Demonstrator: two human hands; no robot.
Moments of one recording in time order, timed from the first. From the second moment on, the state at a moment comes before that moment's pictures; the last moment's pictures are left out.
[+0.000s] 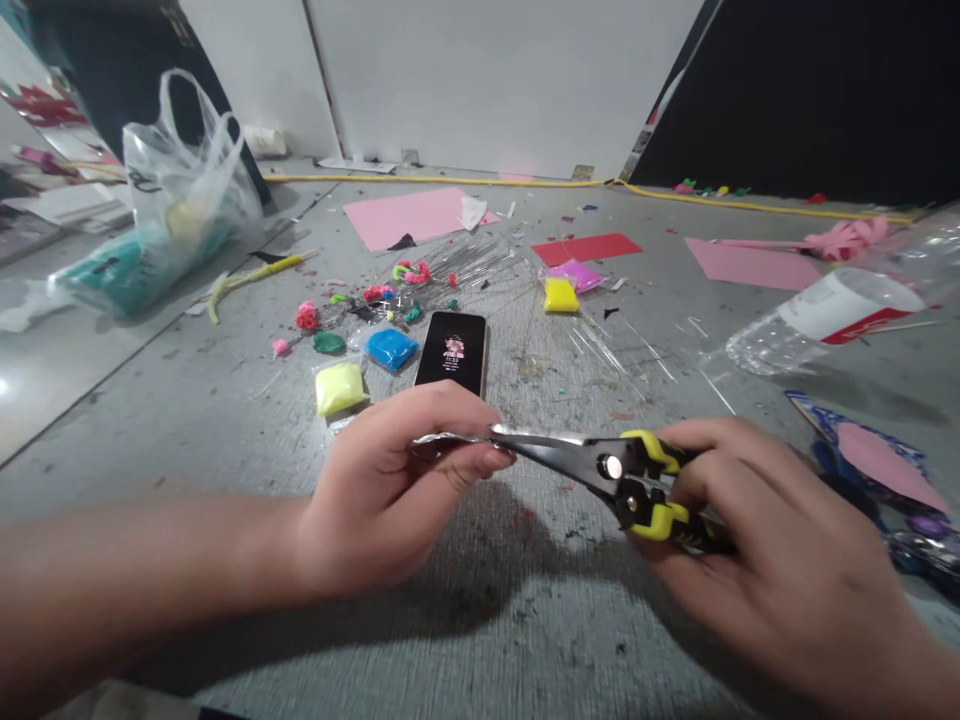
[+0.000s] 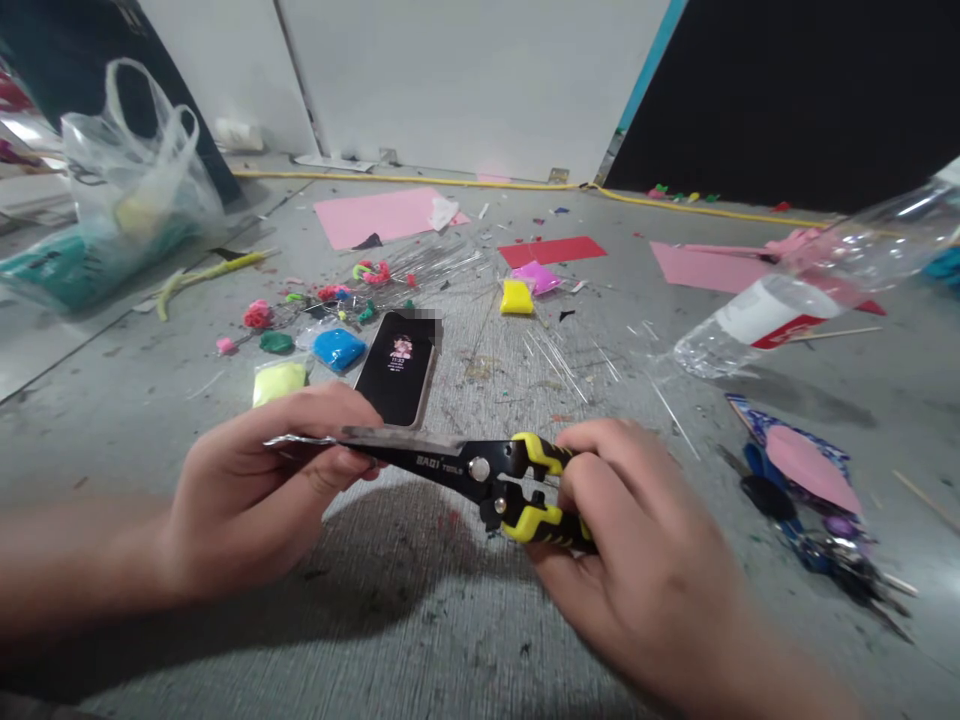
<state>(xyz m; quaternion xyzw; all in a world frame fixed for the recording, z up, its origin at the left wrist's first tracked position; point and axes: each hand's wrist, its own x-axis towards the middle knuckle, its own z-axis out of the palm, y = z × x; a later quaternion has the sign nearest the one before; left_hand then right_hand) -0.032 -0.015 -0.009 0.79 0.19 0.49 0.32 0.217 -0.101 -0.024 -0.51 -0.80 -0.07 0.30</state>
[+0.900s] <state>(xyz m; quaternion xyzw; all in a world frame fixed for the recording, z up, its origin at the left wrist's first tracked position) -0.038 -0.014 0.012 0.82 0.20 0.46 0.26 0.226 -0.101 -0.003 -0.48 -0.81 -0.21 0.27</state>
